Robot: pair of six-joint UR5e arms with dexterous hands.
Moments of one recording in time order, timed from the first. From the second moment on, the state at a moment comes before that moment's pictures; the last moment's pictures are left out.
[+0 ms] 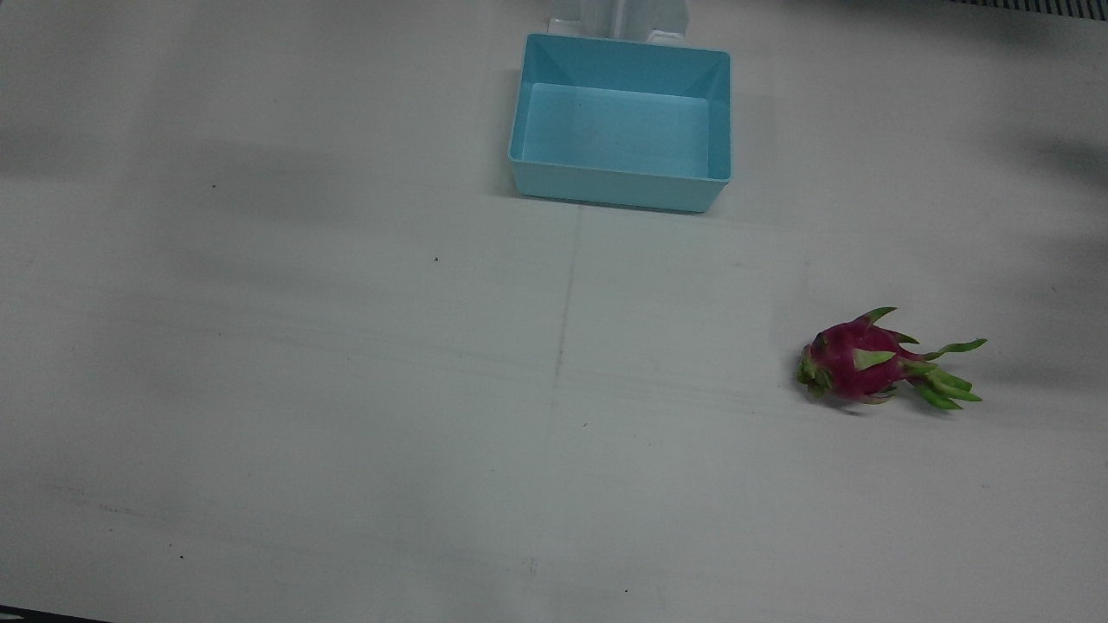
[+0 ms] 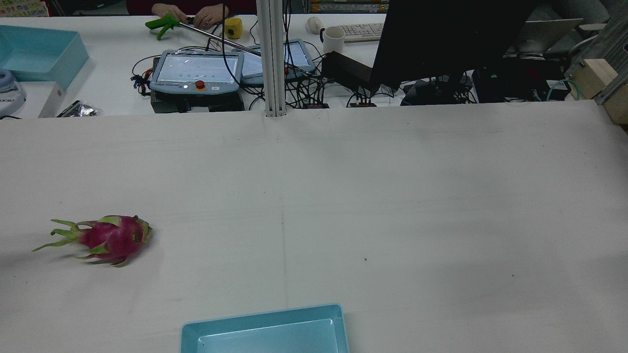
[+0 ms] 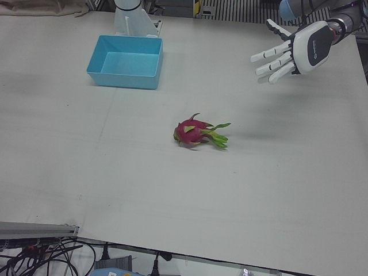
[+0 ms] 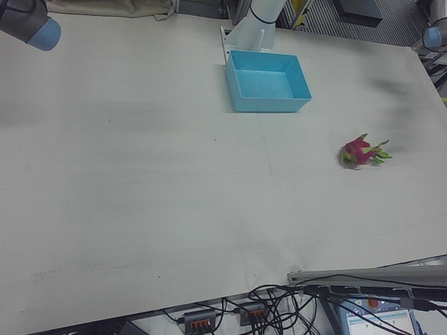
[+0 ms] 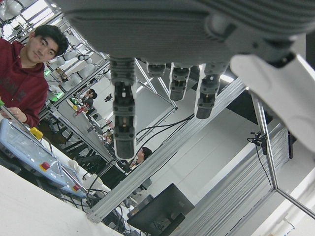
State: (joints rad) left arm -1.27 -1.07 -2.00 -0.66 1.70 0.74; right arm 1.47 -1.54 1.58 -3.20 -1.44 0.08
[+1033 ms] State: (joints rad) left arm -0.96 -1.42 -2.02 -0.15 1.53 1.01; right arm 1.47 -1.54 1.58 -3.20 -1.44 0.08
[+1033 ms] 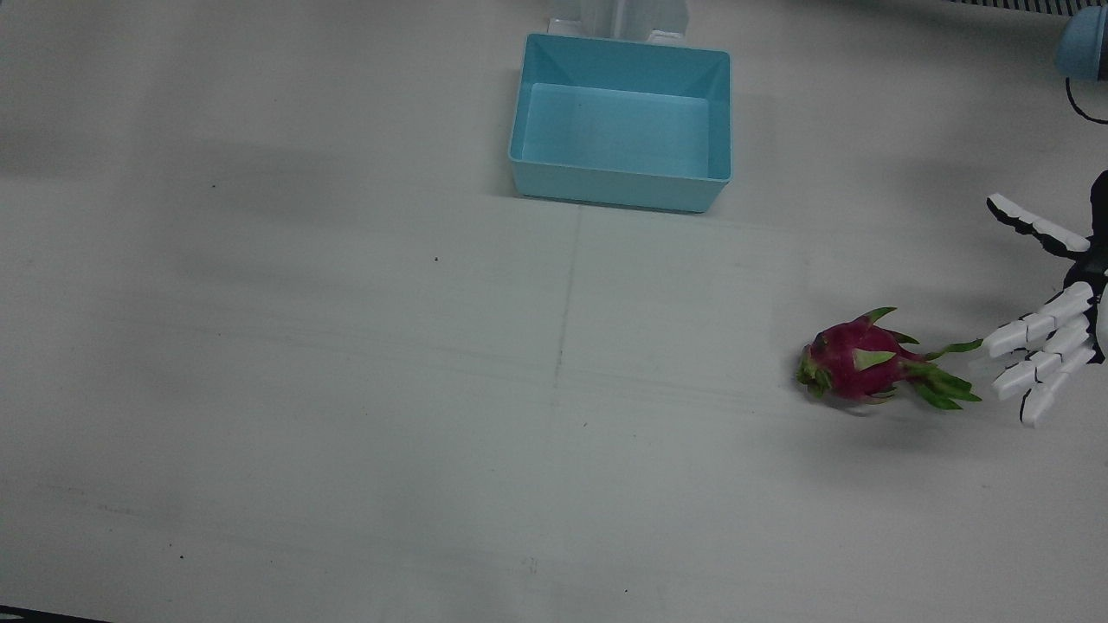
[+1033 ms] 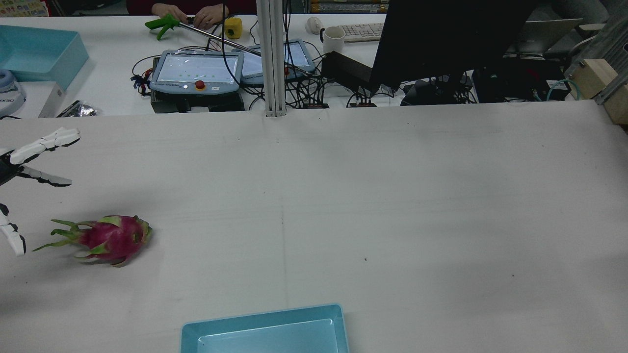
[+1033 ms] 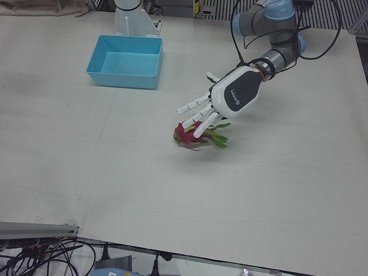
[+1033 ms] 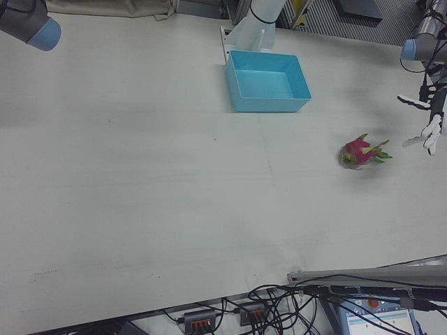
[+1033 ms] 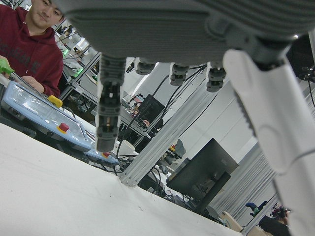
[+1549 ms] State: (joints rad) left arm -0.88 -1.45 -2.07 -0.03 1.39 1.27; right arm 1.47 -1.54 1.58 -3.20 -1.44 0.08
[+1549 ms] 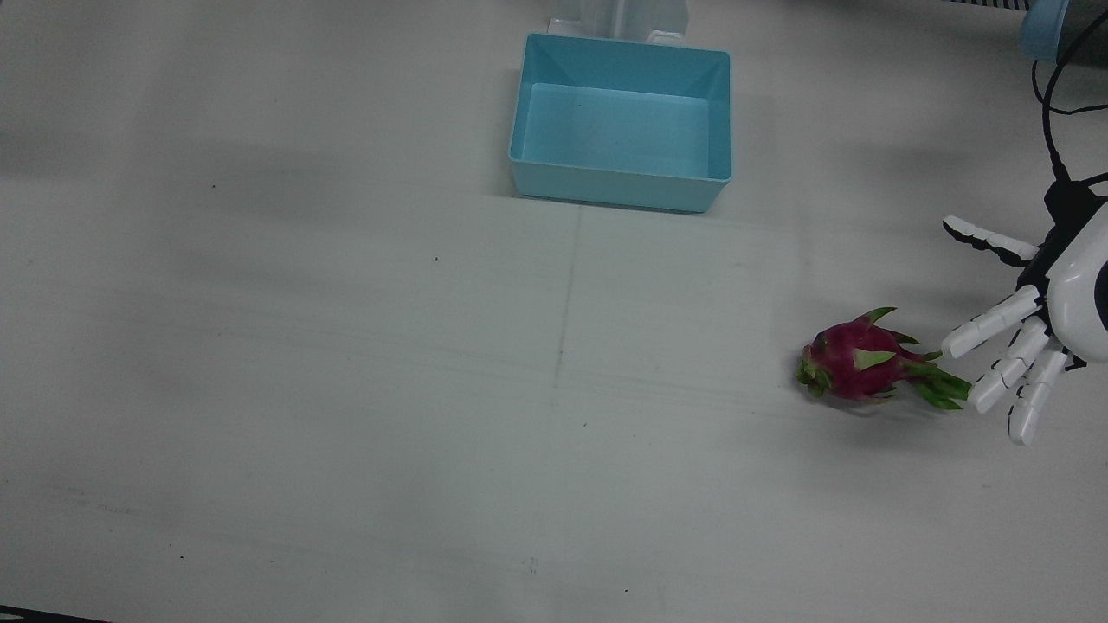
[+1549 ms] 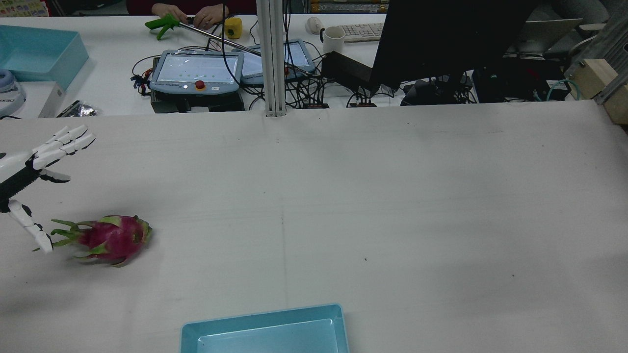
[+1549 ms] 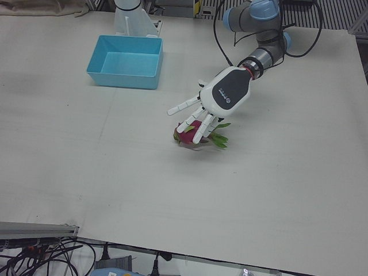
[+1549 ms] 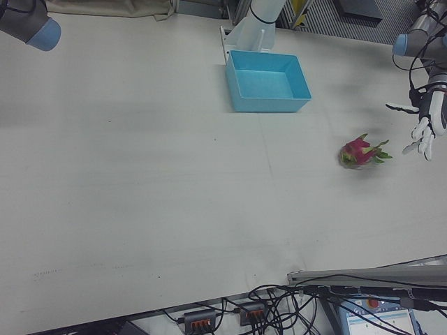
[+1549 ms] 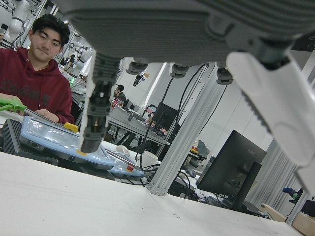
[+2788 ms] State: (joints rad) left arm -0.65 -1.46 -2.05 -0.05 1.10 1.54; right arm 1.47 -1.54 1.58 -3.20 -1.44 0.08
